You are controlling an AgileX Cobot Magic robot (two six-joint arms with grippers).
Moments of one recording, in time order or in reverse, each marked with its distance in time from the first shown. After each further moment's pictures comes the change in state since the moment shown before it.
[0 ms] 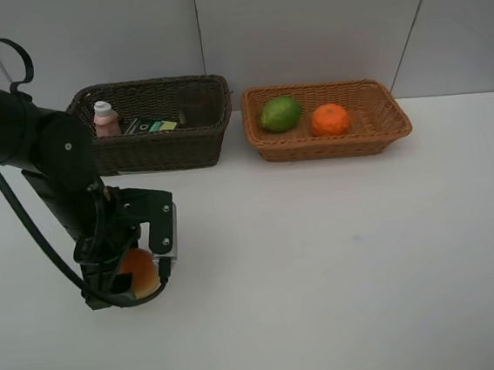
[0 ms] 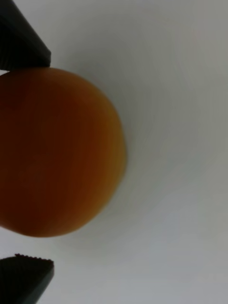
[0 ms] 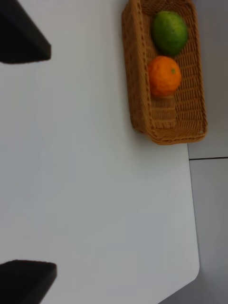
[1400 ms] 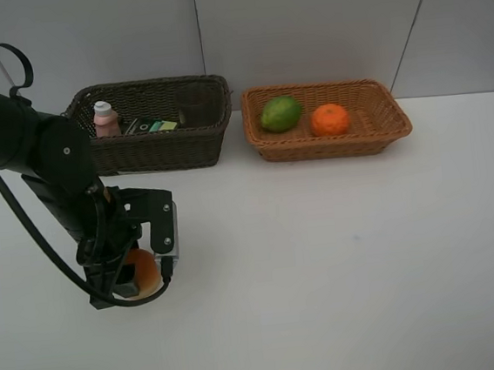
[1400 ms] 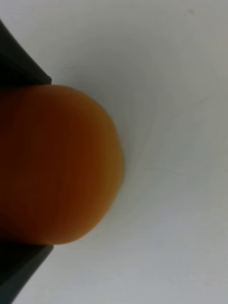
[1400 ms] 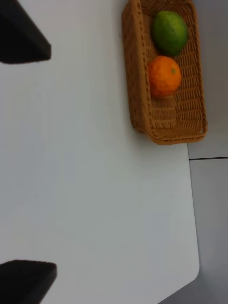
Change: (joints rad) left arm 0.001 0.000 0.010 0.000 -0.046 -0.017; right arm 0.000 0.000 0.000 0.000 0.000 0.000
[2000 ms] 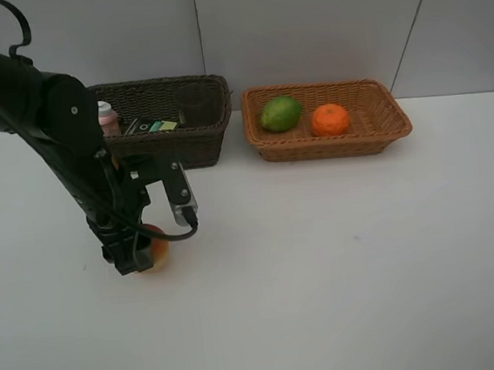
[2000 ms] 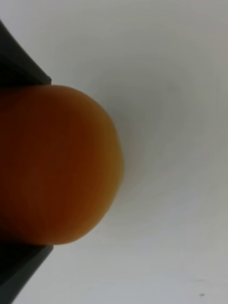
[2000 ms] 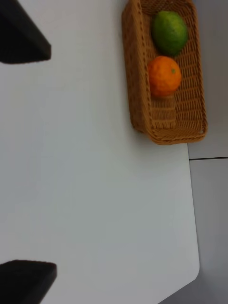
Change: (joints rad) left arm -0.001 -0.003 -0.160 -0.013 0.145 -0.236; right arm 0.000 0.000 0.000 0.000 0.000 0.000
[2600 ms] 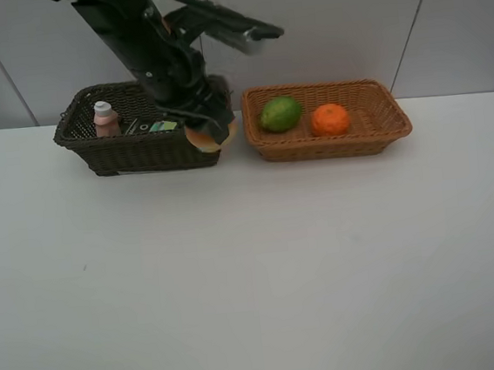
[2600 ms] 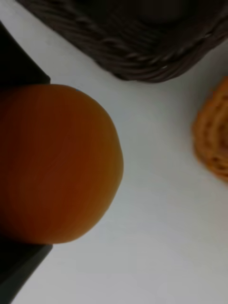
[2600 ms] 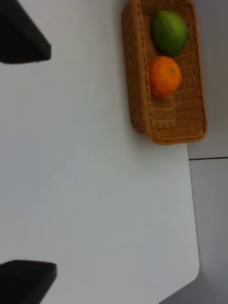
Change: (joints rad) left arm -0.081 0.068 -0.519 -0.023 0.079 -0.426; right arm 0.000 0.000 0.000 0.000 0.000 0.000
